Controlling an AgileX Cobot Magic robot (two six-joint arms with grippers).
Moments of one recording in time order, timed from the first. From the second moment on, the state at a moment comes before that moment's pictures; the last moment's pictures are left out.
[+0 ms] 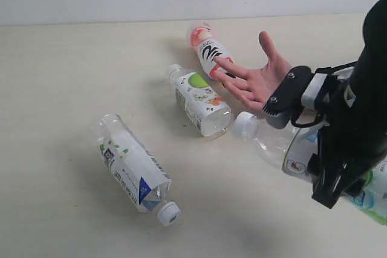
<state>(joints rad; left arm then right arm) 0.04 0.01 0.00 -0.03 0.08 -0.08 0.56 1.43 -0.81 -0.04 1.04 -0.32</state>
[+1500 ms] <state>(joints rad) 0.04 0.01 0.00 -0.03 0.08 -0.08 0.43 1.85 -1.28 -0.10 0.95 0.12</state>
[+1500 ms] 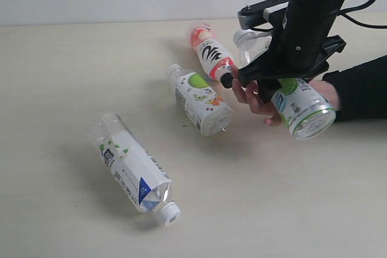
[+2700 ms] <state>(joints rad) 0.04 0.01 0.00 -0.03 0.08 -0.08 0.43 1.05 -0.89 -0.02 0.58 0.09</state>
